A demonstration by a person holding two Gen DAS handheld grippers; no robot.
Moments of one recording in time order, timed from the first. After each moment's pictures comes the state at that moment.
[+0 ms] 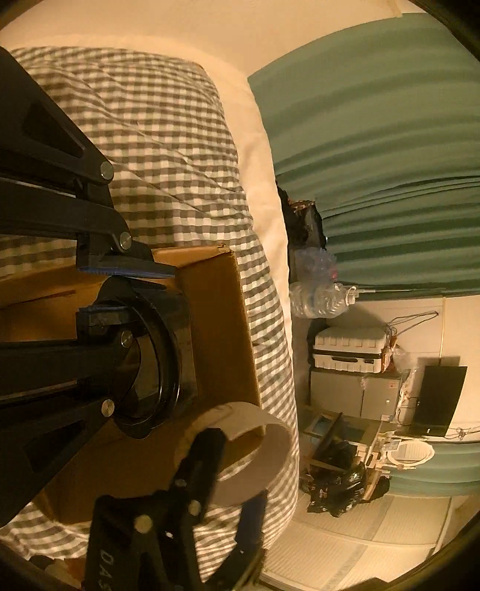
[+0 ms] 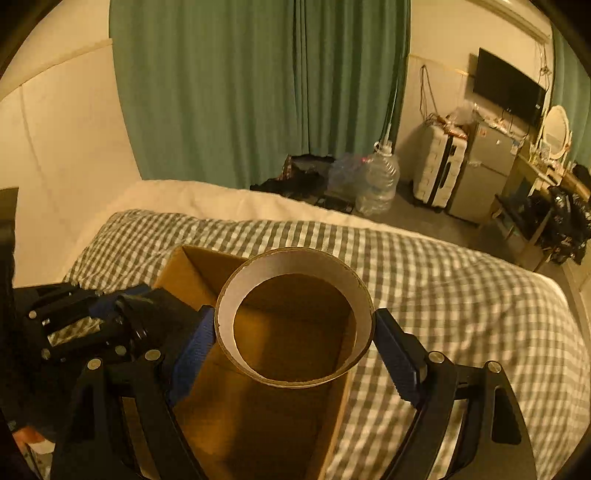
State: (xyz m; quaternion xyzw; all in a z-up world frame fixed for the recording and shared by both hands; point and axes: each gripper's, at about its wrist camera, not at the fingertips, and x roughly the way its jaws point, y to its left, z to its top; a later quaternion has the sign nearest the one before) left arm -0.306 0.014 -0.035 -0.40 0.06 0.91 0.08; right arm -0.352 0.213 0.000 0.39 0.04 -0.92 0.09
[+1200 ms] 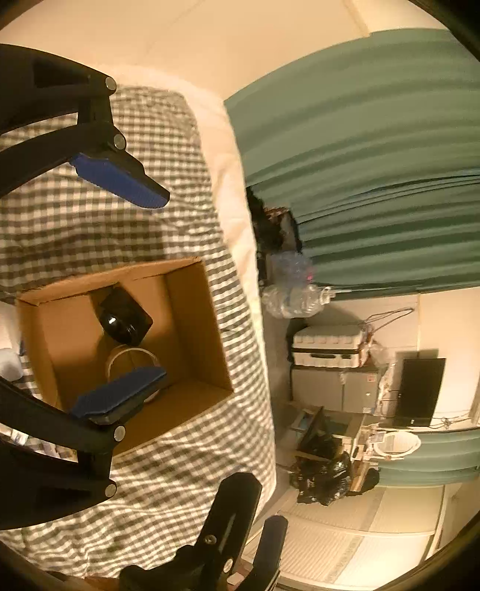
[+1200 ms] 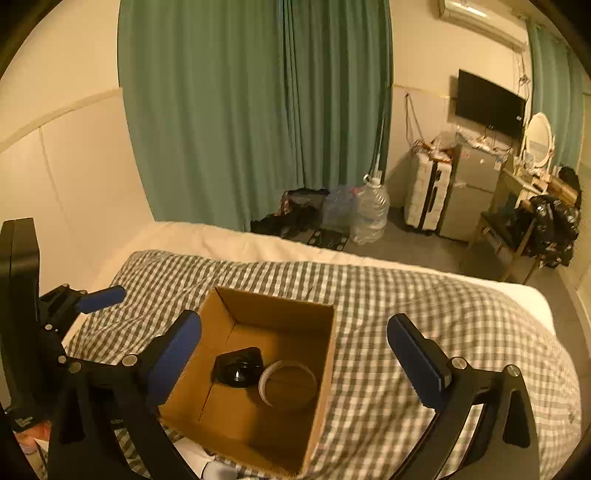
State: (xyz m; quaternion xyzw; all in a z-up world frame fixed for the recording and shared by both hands) left arm -0.238 0.022 0.060 -0.36 0.08 0.93 0.07; right arm -0.272 0.237 0.107 0.32 0.01 -0.94 0.07
